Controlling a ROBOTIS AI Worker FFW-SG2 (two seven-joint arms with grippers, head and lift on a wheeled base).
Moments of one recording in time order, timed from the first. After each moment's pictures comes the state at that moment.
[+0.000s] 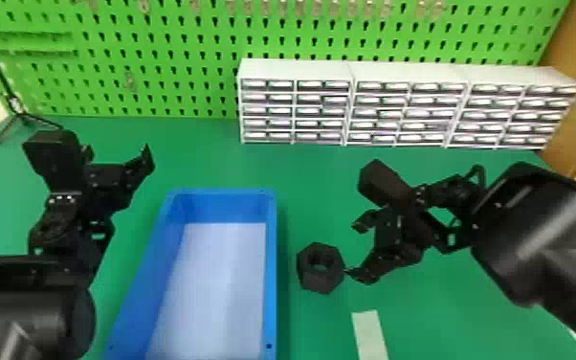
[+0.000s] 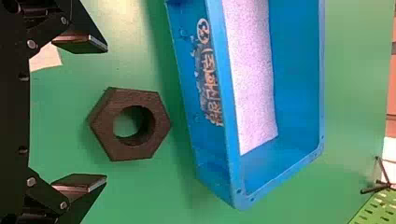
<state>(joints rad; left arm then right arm) -0.05 0.11 0.08 -1.78 0.10 0.23 0.00 -0.49 -0.61 0.66 -1.82 0.04 0.81 0.96</state>
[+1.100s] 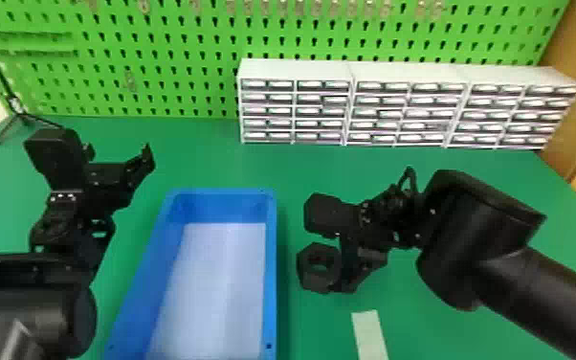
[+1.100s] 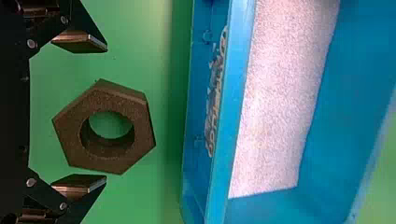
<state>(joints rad) -0.06 0.11 0.08 -1.77 0.10 0.23 0.00 -0.65 -0.56 0.96 -1.71 0.25 0.72 0.99</state>
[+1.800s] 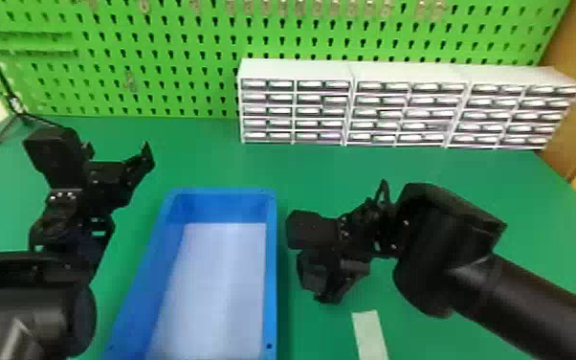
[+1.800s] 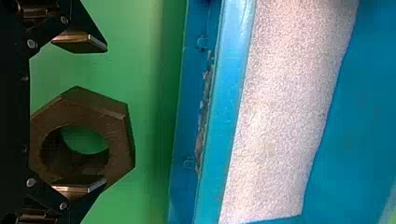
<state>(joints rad) -0.07 0.11 0.08 -1.77 0.10 0.23 0.00 -0.67 -0.49 1.02 -1.61 0.29 0.68 0.98</state>
